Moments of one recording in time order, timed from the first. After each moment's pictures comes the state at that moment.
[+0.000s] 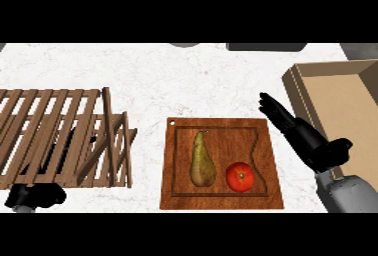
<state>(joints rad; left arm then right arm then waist) 0.05 0.63 -0.30 -1.62 0.41 0.17 0.13 -0.22 -0.45 0.33 -1.51 -0.32 0.10 -0.03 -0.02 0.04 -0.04</state>
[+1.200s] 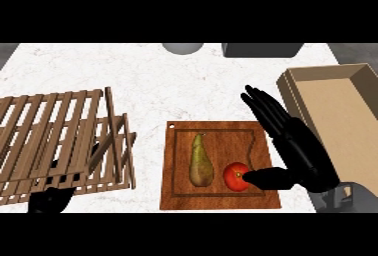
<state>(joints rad) 0.11 0.48 -0.27 -1.52 0.62 0.10 -0.07 -0.31 -0.56 0.55 -1.83 0.43 -0.22 0.21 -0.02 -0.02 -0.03</state>
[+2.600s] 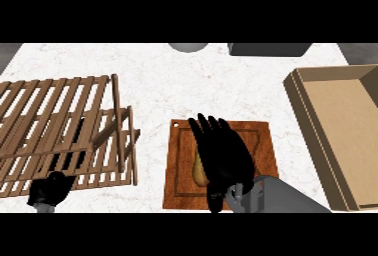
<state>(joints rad) 0.04 0.51 -0.30 -1.53 0.59 0.21 0.00 -0.58 -0.22 0.77 -1.72 0.52 0.36 1.06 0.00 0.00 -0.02</state>
